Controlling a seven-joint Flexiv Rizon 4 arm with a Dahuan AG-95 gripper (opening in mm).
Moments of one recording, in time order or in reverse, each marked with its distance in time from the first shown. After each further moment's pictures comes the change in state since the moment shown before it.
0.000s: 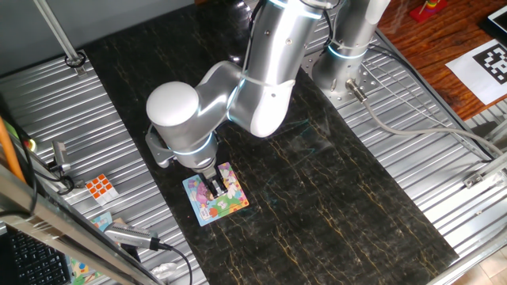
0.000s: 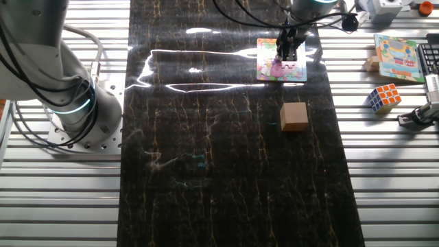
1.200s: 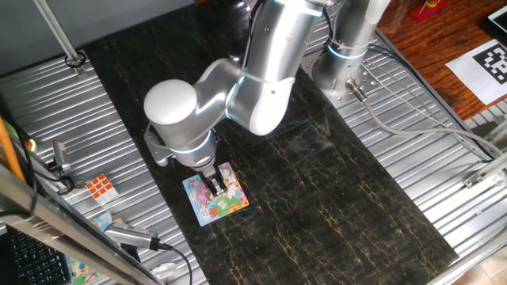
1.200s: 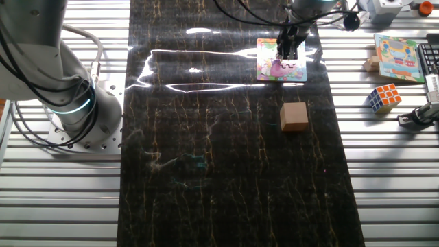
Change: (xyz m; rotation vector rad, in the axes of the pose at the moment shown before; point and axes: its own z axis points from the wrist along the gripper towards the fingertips) arm 0.002 0.000 -0.013 0.001 0.010 -0.002
